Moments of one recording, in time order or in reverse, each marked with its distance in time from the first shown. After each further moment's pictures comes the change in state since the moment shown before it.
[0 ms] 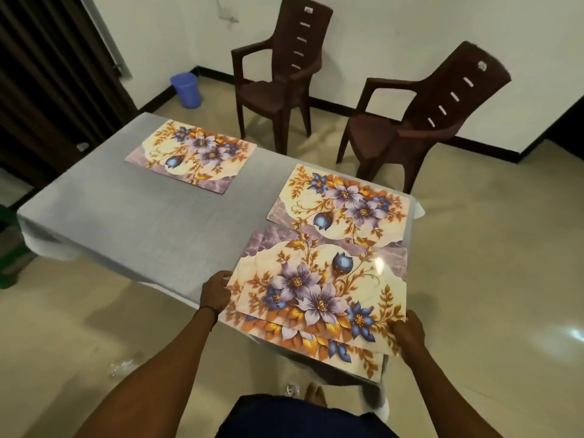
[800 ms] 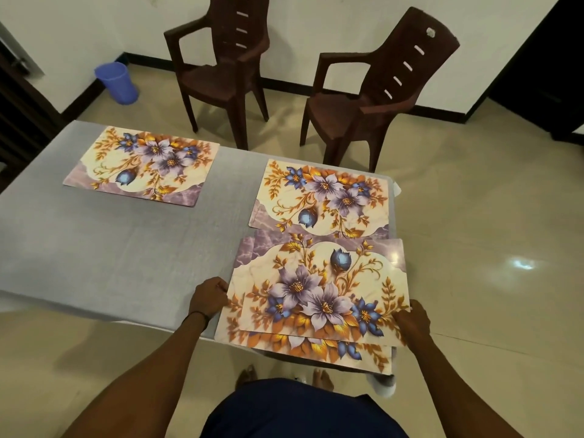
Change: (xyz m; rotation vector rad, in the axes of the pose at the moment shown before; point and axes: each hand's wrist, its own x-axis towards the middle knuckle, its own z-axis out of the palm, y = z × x) left_hand 0.070 0.014 -0.016 0.178 -0.240 0.113; right_hand -0.022 -0.022 0.015 -0.066 0.161 0.108
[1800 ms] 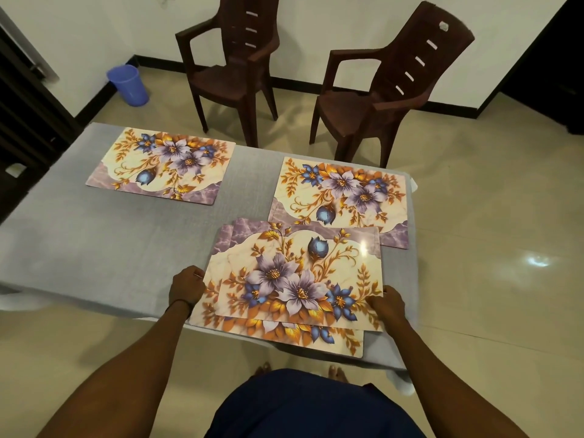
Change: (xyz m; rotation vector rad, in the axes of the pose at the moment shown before) left_hand 0.032 -0.061 -0.074 0.102 0.196 -0.044; right_hand -0.001 -0.025 0.091 -0.054 -0.091 -0.058
